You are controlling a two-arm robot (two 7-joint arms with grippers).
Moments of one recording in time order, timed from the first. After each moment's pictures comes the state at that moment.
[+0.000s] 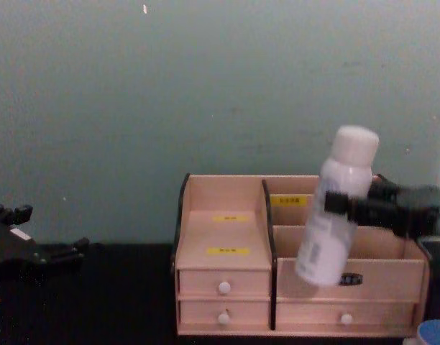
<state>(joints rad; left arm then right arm) -0.20 0.60 0.45 -1.41 -0.25 -0.12 0.03 0.29 0.53 -0.39 -1.44 0.60 0.01 0.66</state>
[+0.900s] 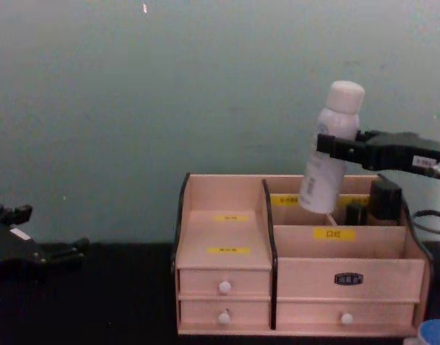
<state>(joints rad) -0.20 0.60 0.45 -1.41 -0.25 -0.12 0.03 0.55 0.39 -0.41 -1.16 0.52 -0.03 0.55</state>
